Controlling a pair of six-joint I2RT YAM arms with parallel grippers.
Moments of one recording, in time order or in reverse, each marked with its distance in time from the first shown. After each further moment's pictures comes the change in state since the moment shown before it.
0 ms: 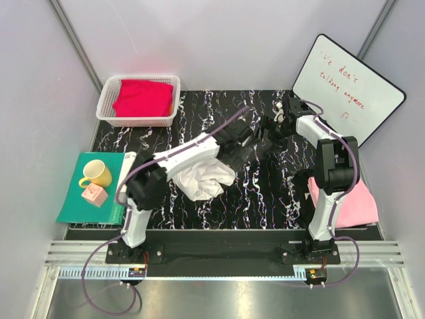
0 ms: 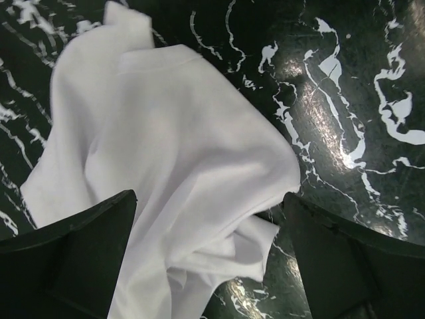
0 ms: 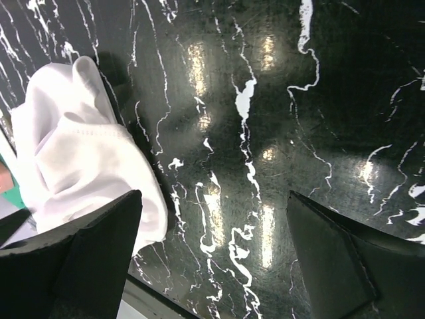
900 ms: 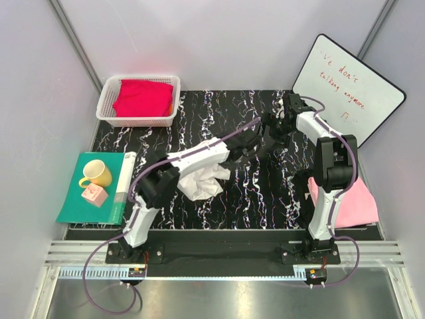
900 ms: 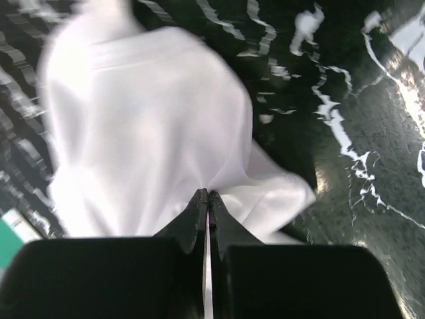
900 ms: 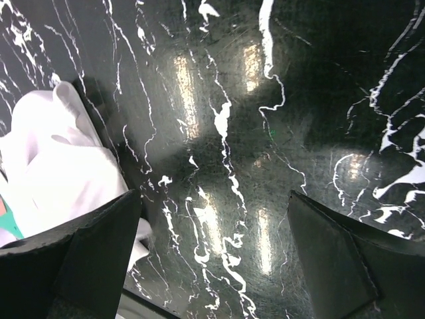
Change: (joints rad) left arm -0.052 0.158 0.057 -0.063 -0.179 0.073; right arm -0.008 0.034 0.080 -0.048 0.084 0.021
